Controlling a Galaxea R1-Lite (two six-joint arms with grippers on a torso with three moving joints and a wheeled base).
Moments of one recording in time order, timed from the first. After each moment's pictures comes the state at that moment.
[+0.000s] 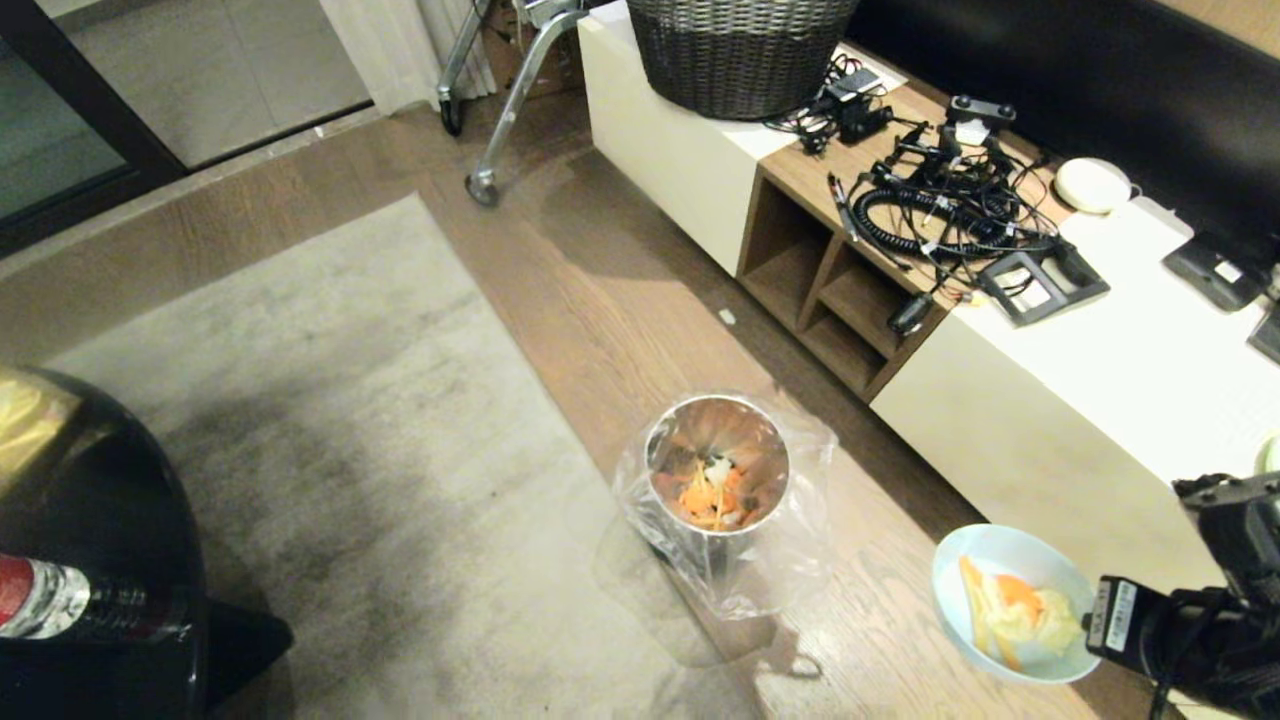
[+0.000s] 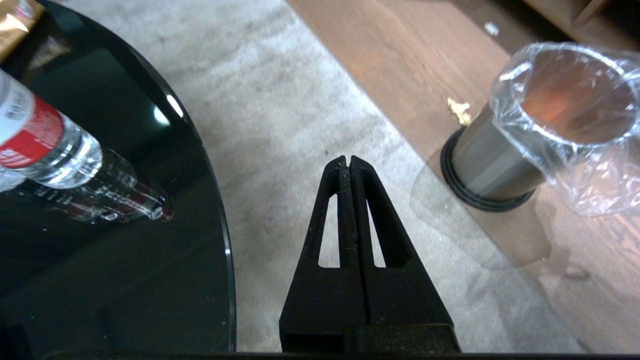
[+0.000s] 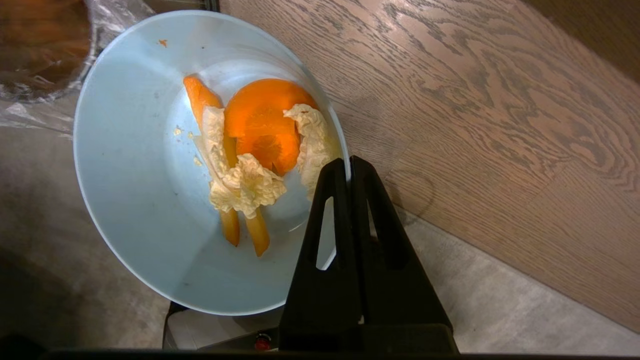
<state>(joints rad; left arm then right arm) 0.00 0.00 0.00 -0.01 0.01 -0.02 0.36 1.30 -0.45 0.00 -0.30 0.70</state>
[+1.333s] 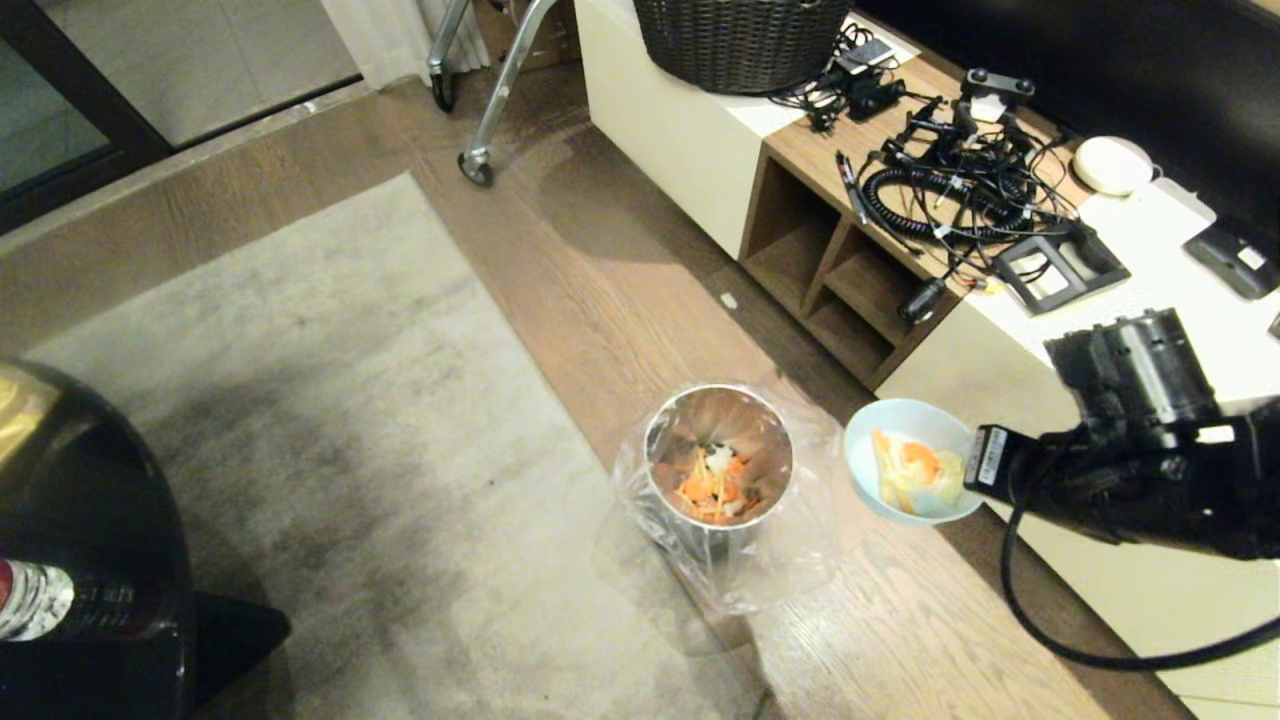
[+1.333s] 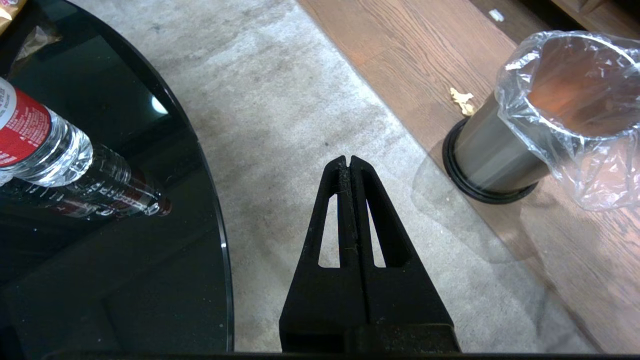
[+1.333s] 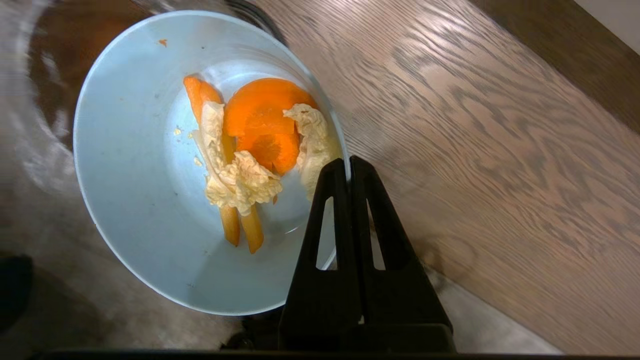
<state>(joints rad) 0.00 0.00 0.00 -0.01 0.01 -0.02 0.38 1.57 -0.84 -0.03 -0.30 0.62</state>
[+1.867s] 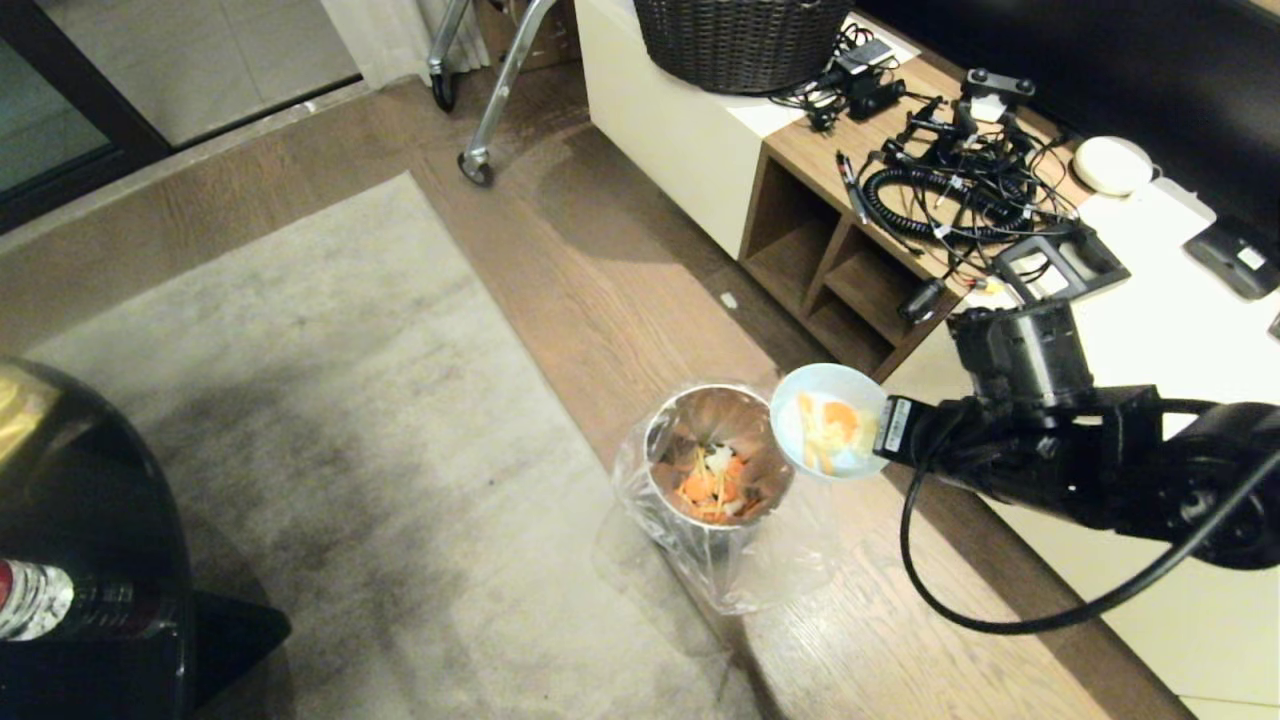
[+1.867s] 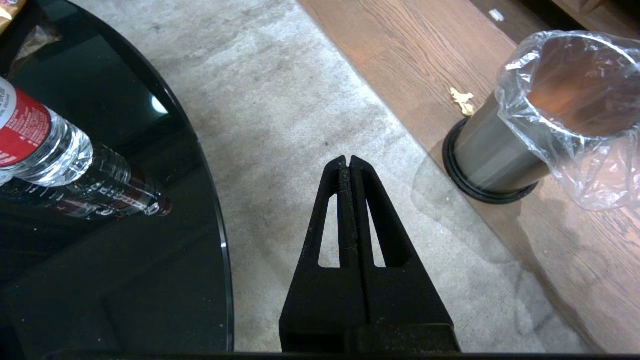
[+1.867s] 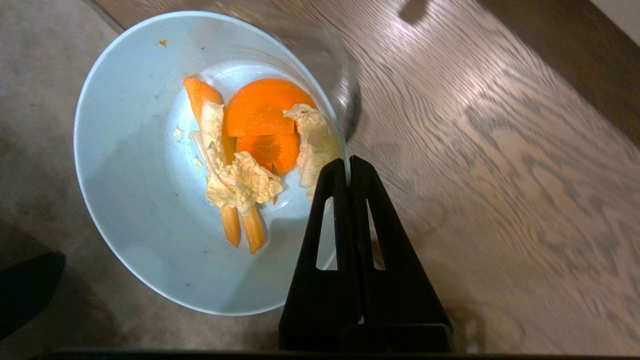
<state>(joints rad) 0.00 0.00 0.00 -0.01 0.01 -0.02 0.48 1.72 -0.90 -0.28 -0.31 0.54</state>
